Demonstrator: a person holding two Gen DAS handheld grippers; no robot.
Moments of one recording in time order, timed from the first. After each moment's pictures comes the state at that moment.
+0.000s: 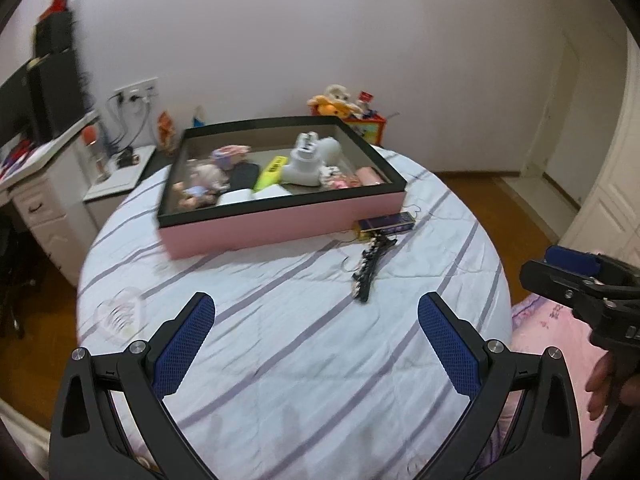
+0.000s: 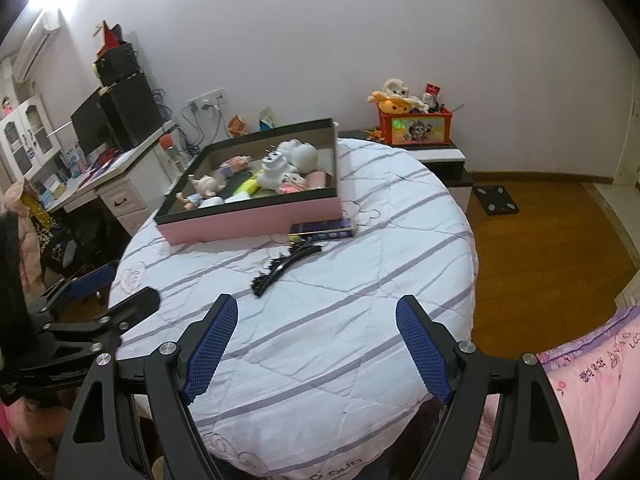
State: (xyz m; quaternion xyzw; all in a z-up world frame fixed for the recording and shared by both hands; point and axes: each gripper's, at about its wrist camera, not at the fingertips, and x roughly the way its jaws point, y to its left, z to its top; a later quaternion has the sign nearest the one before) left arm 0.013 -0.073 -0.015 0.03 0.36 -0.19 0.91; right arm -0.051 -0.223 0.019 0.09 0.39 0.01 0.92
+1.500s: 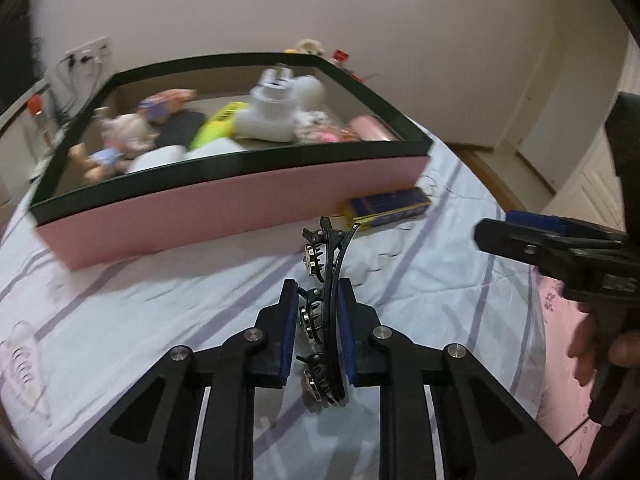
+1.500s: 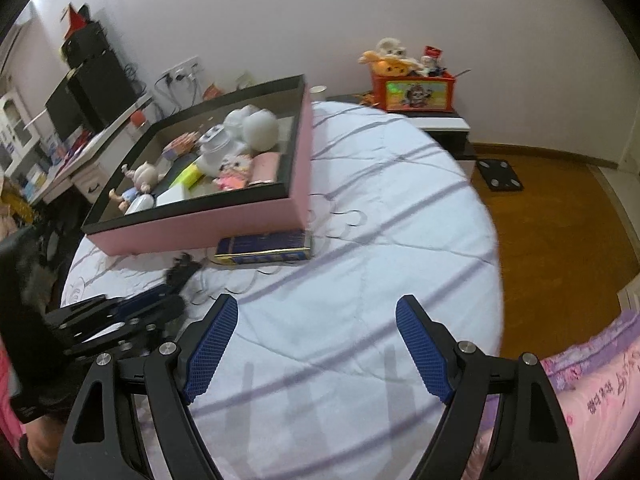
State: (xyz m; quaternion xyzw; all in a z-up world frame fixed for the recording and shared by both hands) left arm 0.083 -0.085 -0.081 0.00 0.42 -0.24 0.87; right arm 0.058 -0.243 -0.039 0.08 0.45 0.02 0.89
